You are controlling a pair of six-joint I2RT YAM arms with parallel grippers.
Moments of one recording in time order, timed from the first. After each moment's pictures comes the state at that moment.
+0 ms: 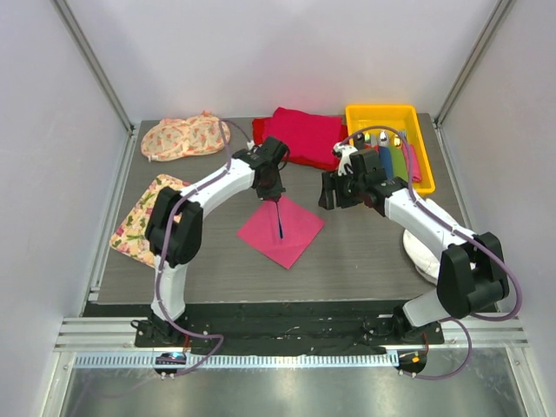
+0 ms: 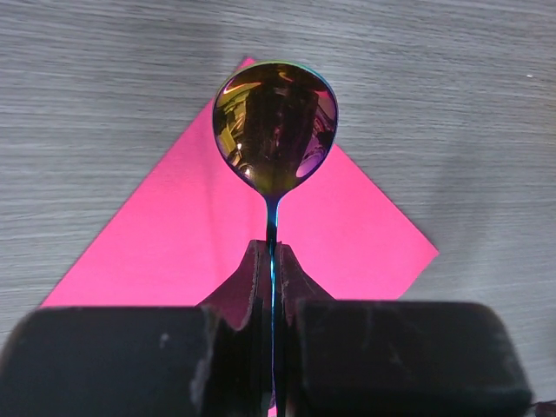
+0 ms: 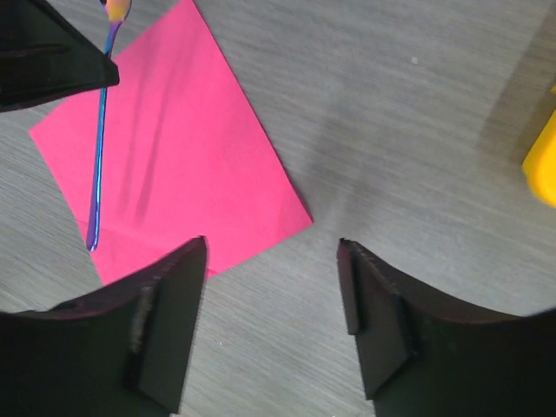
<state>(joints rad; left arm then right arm) -0.61 2.01 1.66 -0.74 -0.10 -0.76 0.38 1.46 1.06 -0.37 -0.20 0.15</state>
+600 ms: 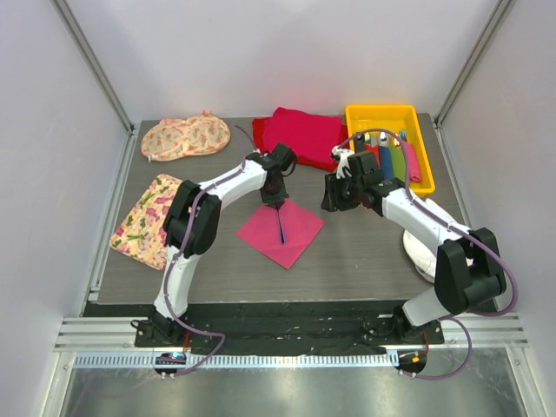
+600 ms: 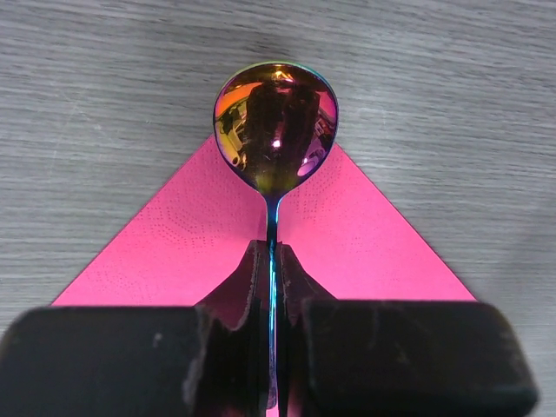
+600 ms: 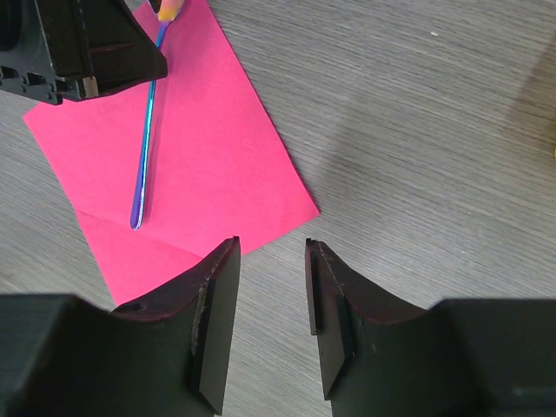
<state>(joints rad) -0.62 2.19 1.76 -0.79 -0.15 -0.79 0.38 1.48 1.04 -0.38 -0.22 0.16</state>
